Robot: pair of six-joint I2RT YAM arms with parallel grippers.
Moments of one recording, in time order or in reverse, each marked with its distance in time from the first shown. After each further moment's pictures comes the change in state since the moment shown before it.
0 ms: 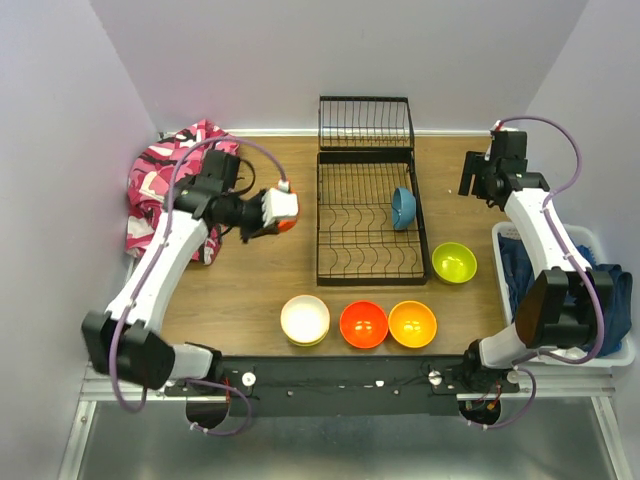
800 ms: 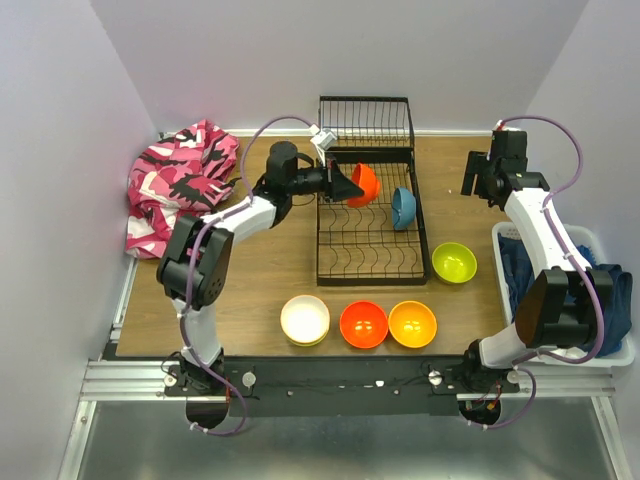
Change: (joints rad) left arm -0.176 0.585 -0.051 1.592 0.220 -1.640; right arm 0.000 0.006 0.006 -0.001 0.056 -0.007
